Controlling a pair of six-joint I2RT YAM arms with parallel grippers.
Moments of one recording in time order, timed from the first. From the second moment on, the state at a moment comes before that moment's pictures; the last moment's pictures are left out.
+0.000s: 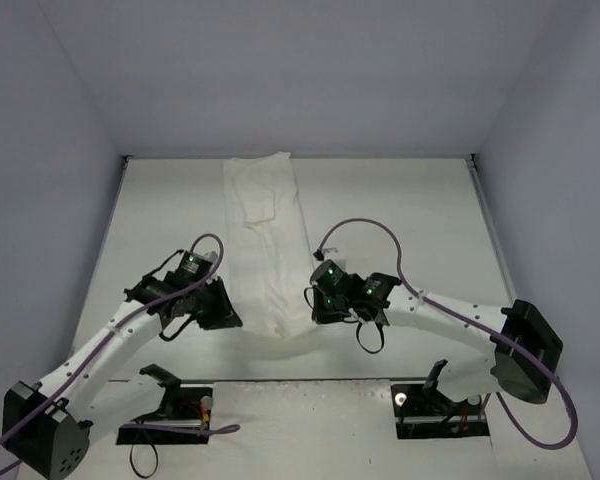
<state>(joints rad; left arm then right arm) -0.48 0.96 0.72 -0.85 0.27 -0.82 0.98 1.34 0.83 -0.48 0.11 0.78</state>
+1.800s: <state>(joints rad) -0.14 1.93 1.61 -0.62 0.16 -0.52 0.48 2.31 2.03 -0.57 -0.03 0.18</state>
